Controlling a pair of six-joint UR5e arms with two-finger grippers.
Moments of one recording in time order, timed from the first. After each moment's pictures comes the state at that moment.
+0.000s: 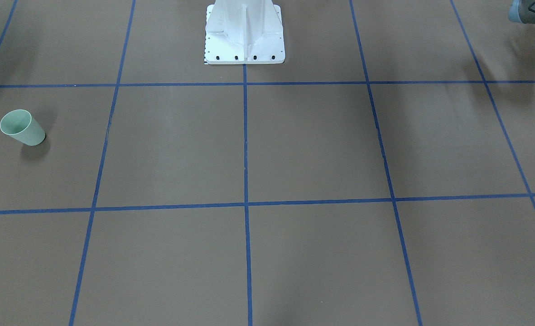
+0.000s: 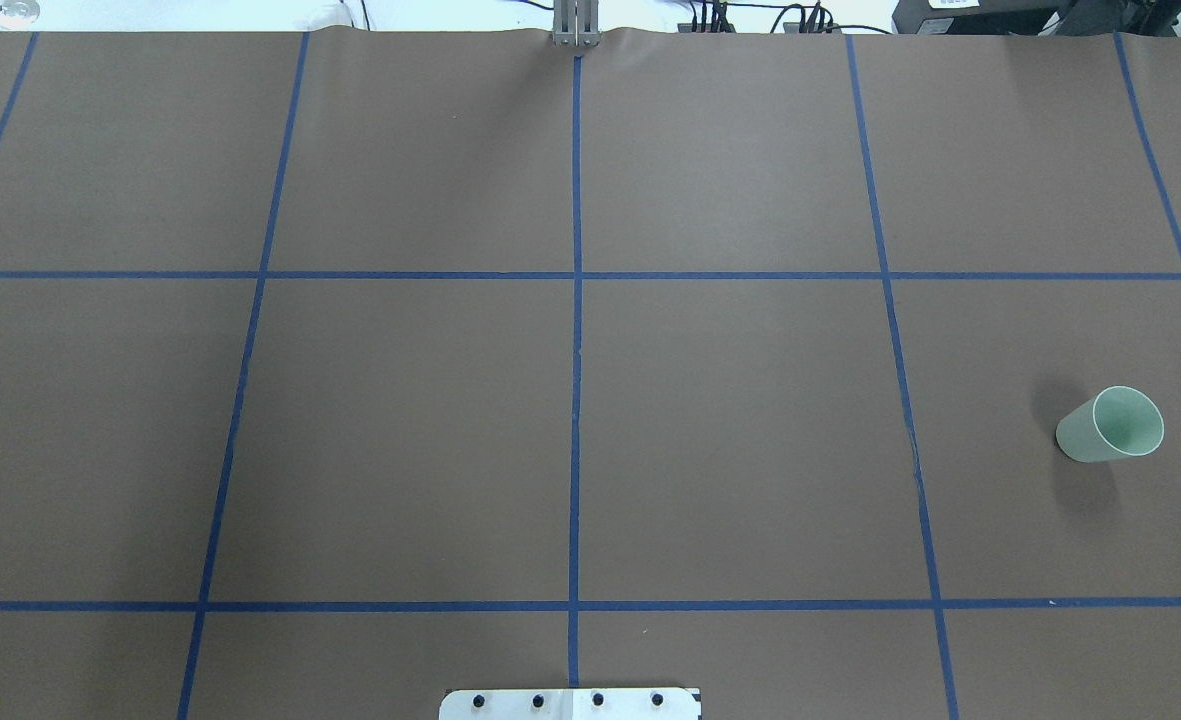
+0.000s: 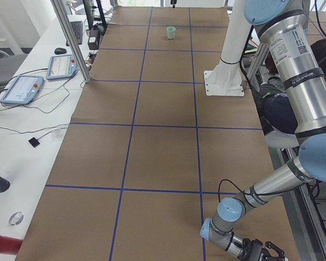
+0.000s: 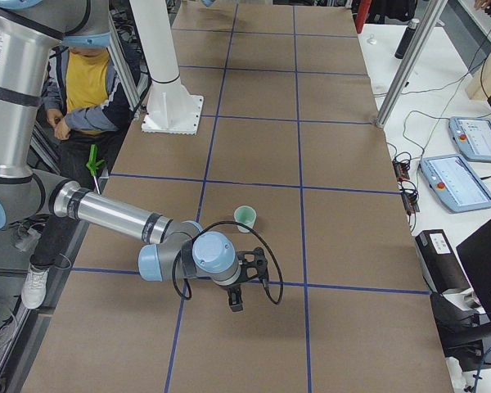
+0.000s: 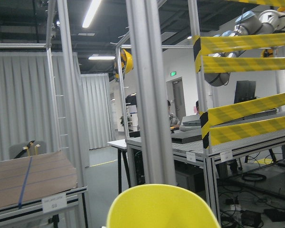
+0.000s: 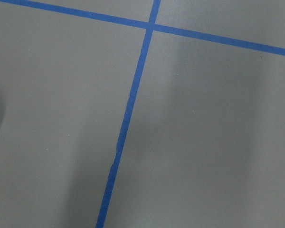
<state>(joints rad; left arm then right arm) -0.81 -1.13 -1.20 -1.19 -1.91 -2.40 1.61 -1.88 1.60 -1.12 2.43 -0.13</state>
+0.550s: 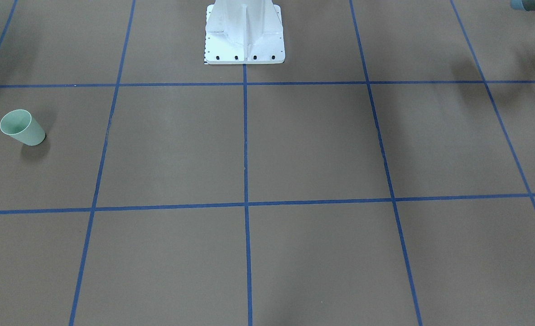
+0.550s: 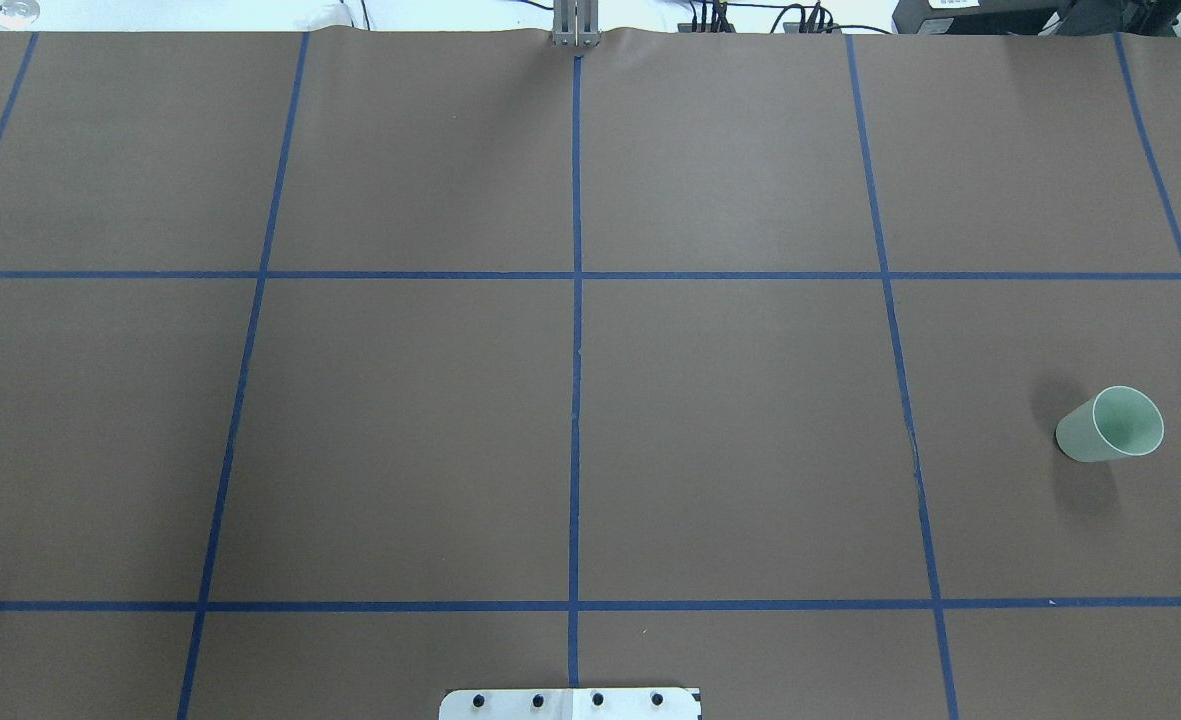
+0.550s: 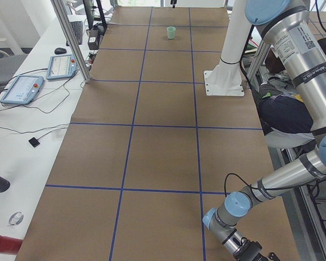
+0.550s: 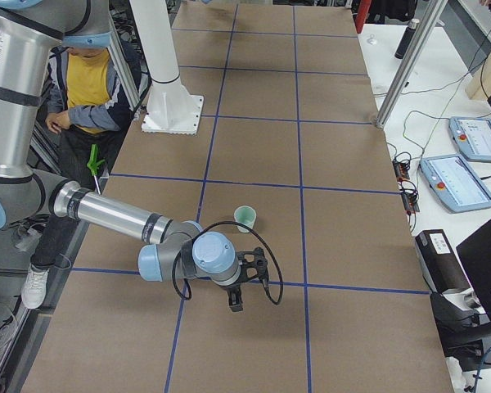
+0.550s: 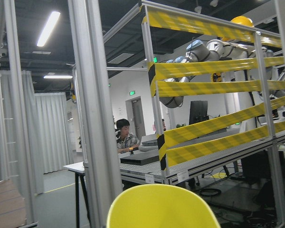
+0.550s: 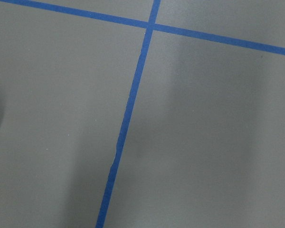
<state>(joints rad) -0.82 -1.02 -1.35 -1.34 -1.53 -2.41 1.61 -1.88 1.60 -1.12 2.43 -0.13</state>
